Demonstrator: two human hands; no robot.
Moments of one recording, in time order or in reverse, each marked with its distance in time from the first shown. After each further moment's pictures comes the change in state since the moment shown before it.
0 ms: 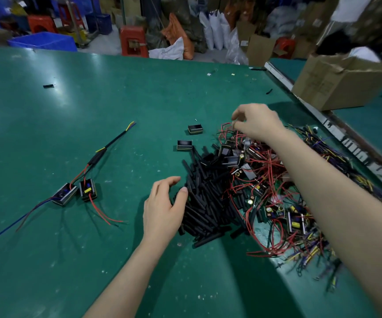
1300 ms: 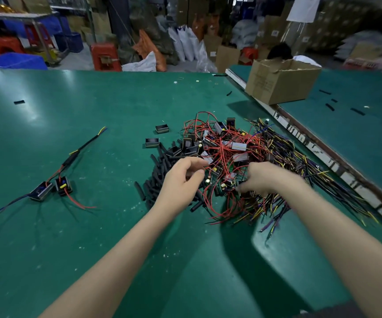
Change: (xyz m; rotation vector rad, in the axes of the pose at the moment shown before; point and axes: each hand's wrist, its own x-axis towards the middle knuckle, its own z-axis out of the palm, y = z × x) left_hand -0.043 0.097 0.032 -0.305 -0.347 0.305; right_hand -0.182 0.058 -0.029 -0.161 -0.516 0.321
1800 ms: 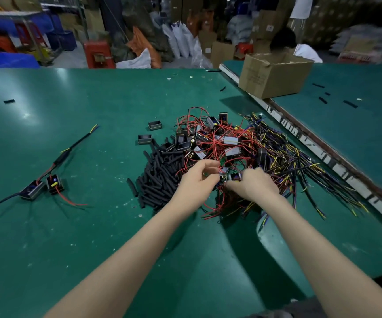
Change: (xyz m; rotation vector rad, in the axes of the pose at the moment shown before) left_hand 0.001 0.007 0.041 -0.057 -0.176 -0.195; right_hand 0.004 -0.001 0.050 0.277 0.201 0.211
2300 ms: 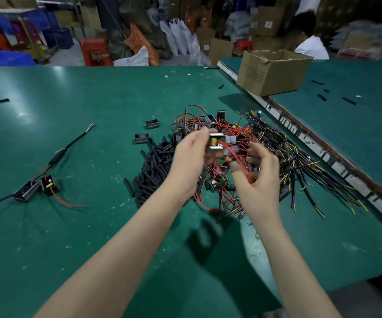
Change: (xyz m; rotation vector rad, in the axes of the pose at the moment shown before) left_hand 0.022 0.042 -0.003 -0.521 0.146 0.037; right_hand -0.061 -0.005 0.003 0.908 0.649 -0.440
